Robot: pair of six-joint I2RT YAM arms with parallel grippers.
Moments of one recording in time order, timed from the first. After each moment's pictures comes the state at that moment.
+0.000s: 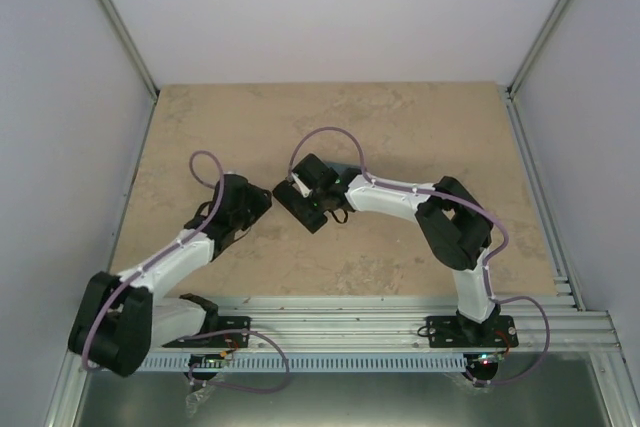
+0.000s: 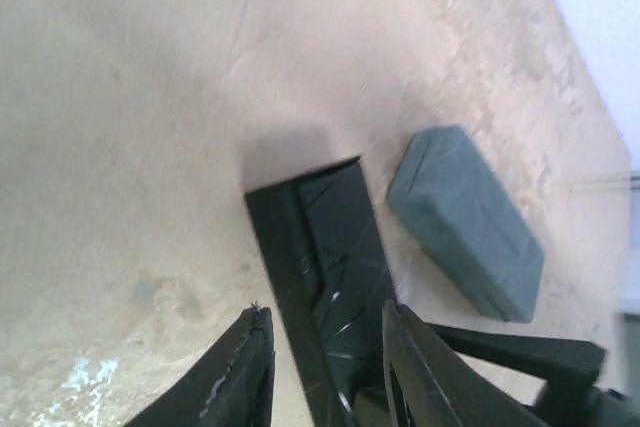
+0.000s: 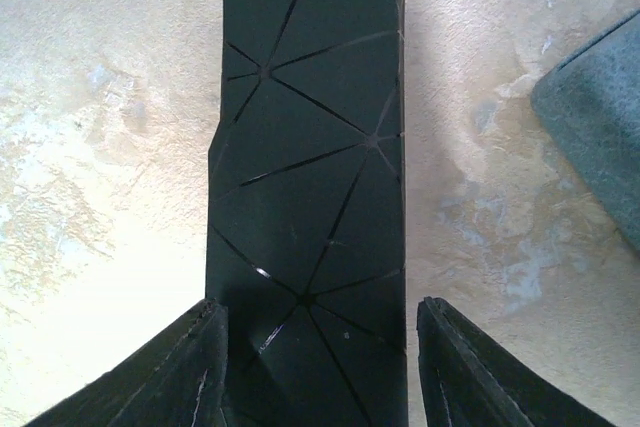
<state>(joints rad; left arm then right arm) -0.37 1.19 0.46 0.04 0.06 -1.04 0.91 2.02 1.42 -0.42 0.02 0.17</state>
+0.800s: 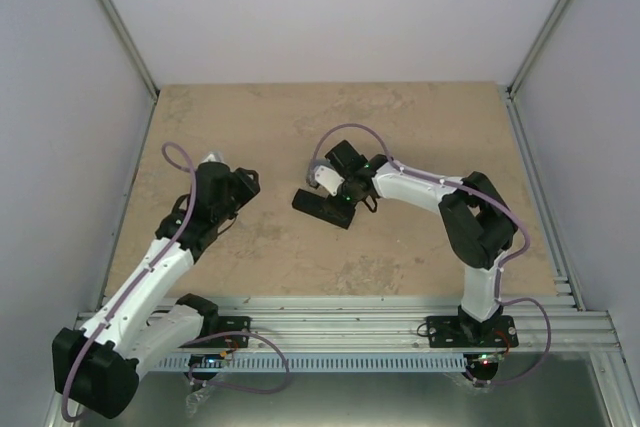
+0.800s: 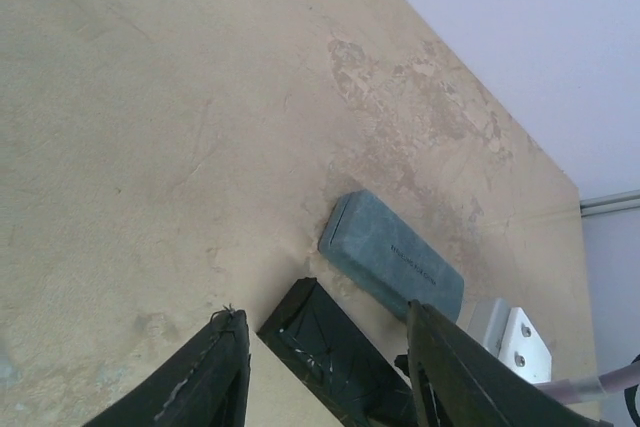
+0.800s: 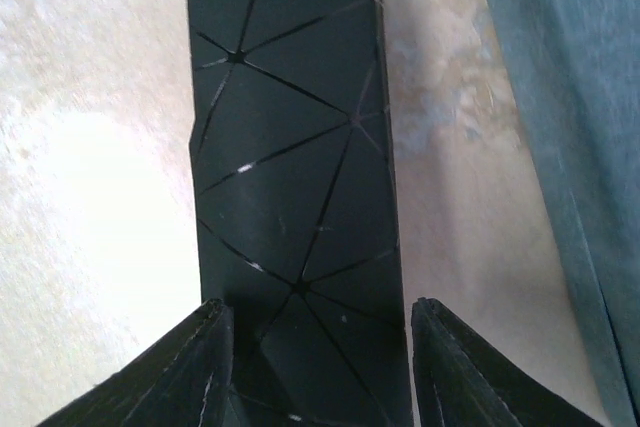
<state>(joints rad) -0.37 0.91 0.68 -0.33 -0.07 -0.93 0.76 1.93 1.33 -0.56 -0.15 -0.29</state>
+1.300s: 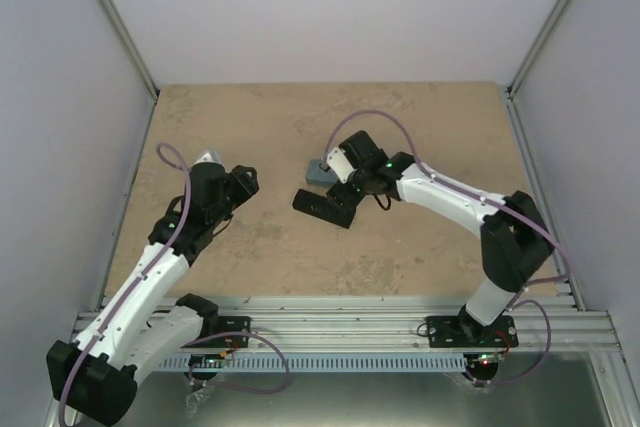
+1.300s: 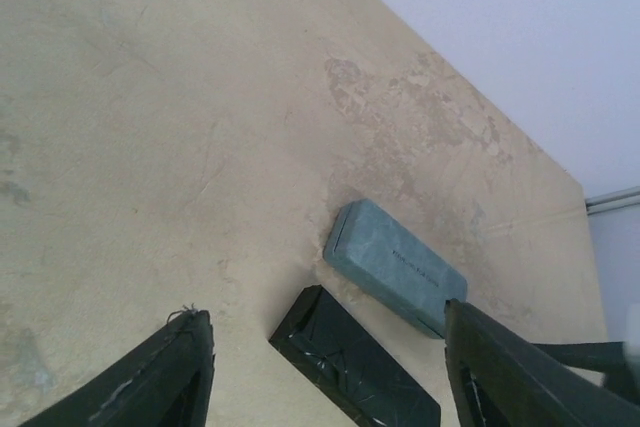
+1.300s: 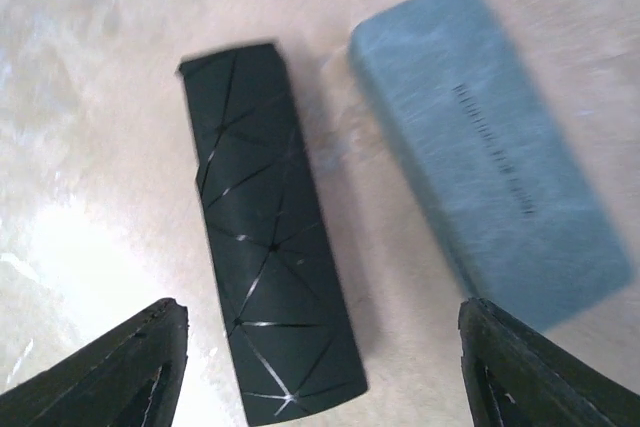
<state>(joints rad) -0.37 0.87 0.71 -0.39 -0.10 -0.87 0.75 1.72 1.28 -0.56 -0.08 -0.19</state>
